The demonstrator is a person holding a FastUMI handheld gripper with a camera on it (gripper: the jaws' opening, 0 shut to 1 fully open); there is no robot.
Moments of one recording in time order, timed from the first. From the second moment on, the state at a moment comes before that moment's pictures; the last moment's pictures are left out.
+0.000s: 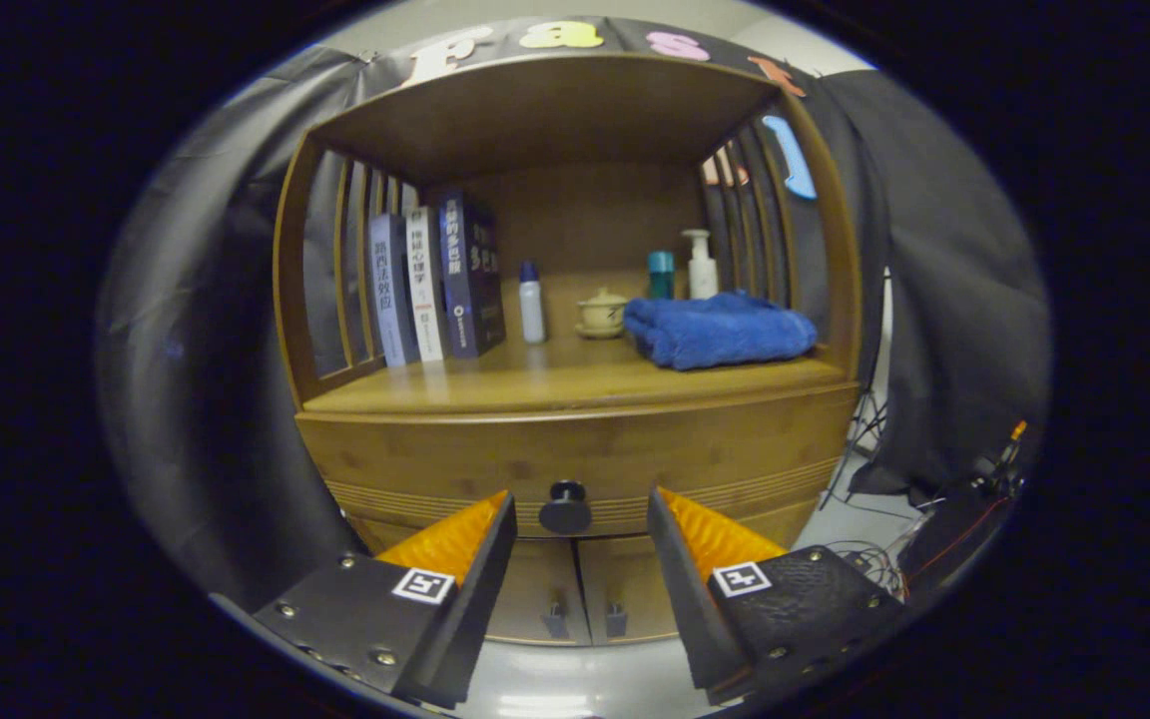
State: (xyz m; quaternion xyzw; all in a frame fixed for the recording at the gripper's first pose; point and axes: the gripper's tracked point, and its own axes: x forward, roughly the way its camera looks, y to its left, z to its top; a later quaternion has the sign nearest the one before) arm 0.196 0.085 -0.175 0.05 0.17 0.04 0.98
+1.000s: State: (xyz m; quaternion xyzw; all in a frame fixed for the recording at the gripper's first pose) arm 0.230 0.099 -0.233 0.02 0.24 0.03 0.97
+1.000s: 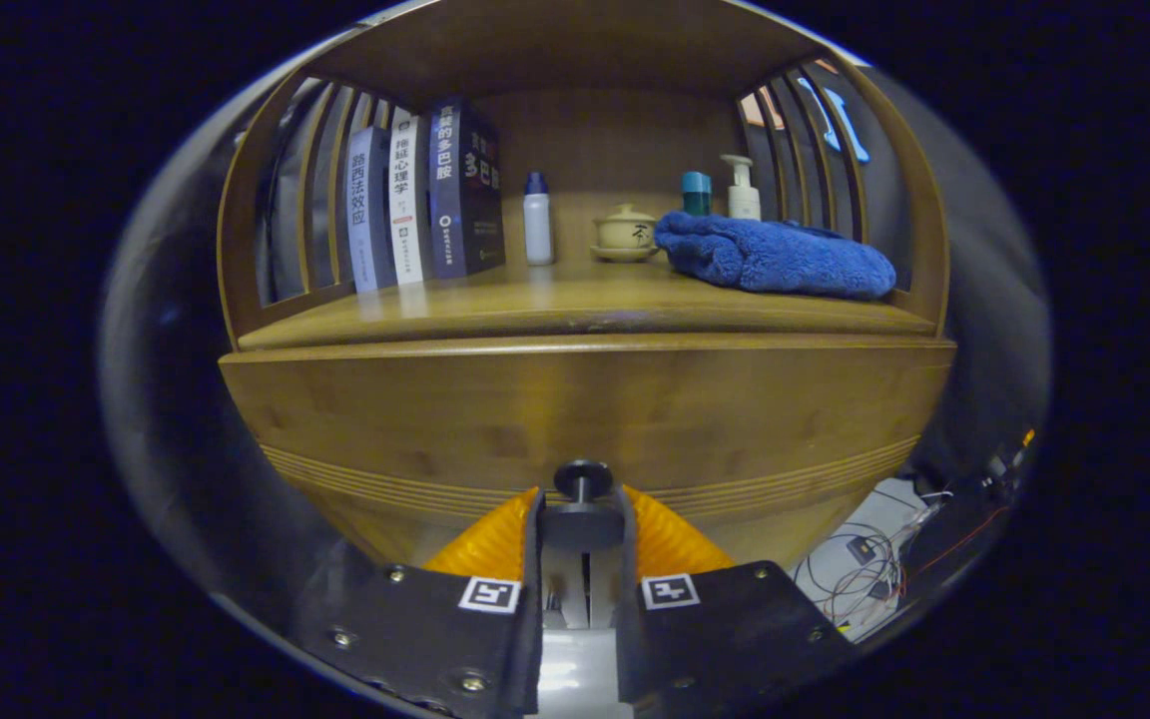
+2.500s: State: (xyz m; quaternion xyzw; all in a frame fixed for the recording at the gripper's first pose) arm 0.050 0.089 -0.229 0.02 0.30 -0.02 0.95
